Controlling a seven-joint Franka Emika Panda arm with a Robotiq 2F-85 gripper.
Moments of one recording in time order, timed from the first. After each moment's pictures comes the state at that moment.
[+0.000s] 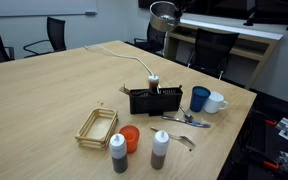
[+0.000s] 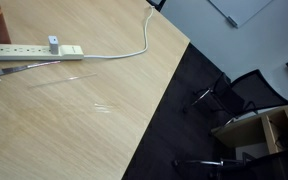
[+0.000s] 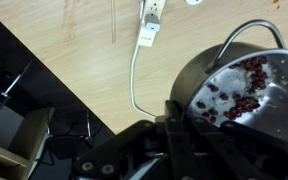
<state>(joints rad) 0.10 -0.11 0.11 -2.06 -0.46 2.34 0.91</state>
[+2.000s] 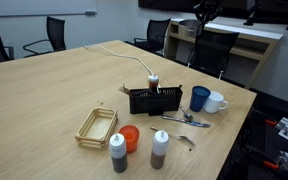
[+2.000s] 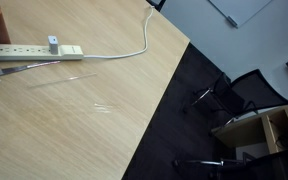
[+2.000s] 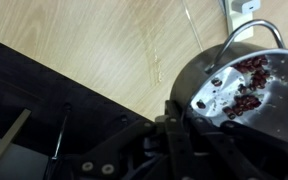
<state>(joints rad) -0.08 -0.06 -0.06 -2.05 -0.28 2.17 1.05</state>
